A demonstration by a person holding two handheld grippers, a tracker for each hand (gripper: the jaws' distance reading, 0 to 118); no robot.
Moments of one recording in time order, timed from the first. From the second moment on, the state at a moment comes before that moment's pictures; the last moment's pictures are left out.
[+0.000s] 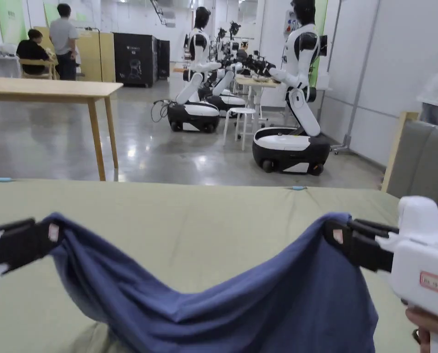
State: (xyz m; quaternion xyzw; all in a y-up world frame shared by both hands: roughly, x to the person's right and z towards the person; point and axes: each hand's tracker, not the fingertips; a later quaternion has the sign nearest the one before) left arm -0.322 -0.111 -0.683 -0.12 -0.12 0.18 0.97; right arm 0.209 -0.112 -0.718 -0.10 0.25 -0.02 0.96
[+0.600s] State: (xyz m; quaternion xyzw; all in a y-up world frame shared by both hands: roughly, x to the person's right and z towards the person) left arm -0.343 0.139 -0.861 -0.02 0.00 0.10 0.99; right arm 0.179 0.162 -0.879 0.01 0.10 0.04 0.99
